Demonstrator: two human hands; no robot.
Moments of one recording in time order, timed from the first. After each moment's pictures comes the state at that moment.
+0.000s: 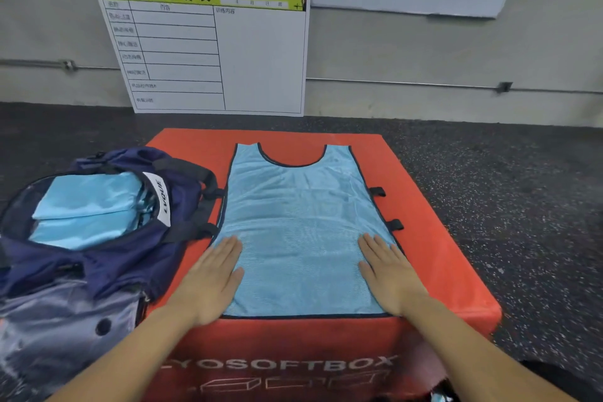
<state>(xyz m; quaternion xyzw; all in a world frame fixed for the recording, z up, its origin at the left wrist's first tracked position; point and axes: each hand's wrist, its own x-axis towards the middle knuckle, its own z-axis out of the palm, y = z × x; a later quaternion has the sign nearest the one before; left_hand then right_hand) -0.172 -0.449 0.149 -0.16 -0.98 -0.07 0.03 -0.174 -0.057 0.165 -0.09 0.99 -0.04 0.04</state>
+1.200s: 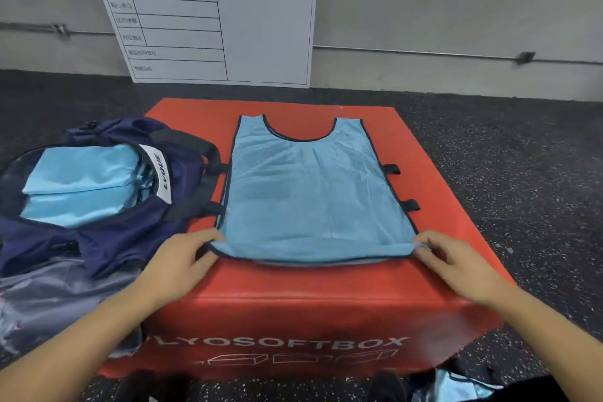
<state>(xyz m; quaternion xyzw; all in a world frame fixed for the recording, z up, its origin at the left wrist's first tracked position) -0.154 -0.491 0.188 -0.18 -0.94 -0.29 0.07 -0.156 0.020 0.194 -0.16 0.93 -0.32 -0.01</state>
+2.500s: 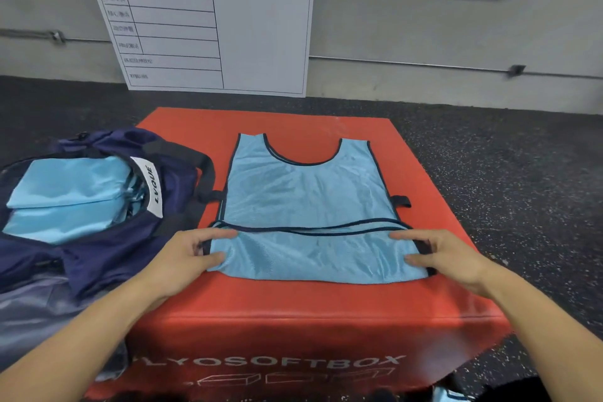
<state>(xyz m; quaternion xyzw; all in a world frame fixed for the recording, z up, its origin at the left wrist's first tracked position) -0.166 -0.456 0.222 -0.04 -0.83 -0.56 -0.03 -0.189 0.010 0.222 -0.04 0.85 -0.50 0.14</state>
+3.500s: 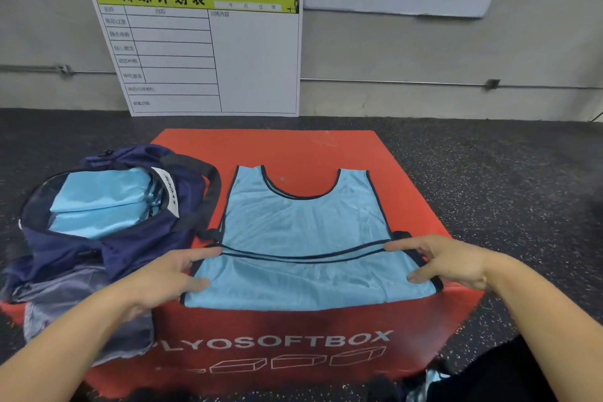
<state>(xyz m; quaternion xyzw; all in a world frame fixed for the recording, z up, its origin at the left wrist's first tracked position) -0.096 -0.488 0.255 -0.02 -0.85 -0.49 -0.20 -0.117 0.011 0.265 -0.05 0.85 -0.45 0.28</state>
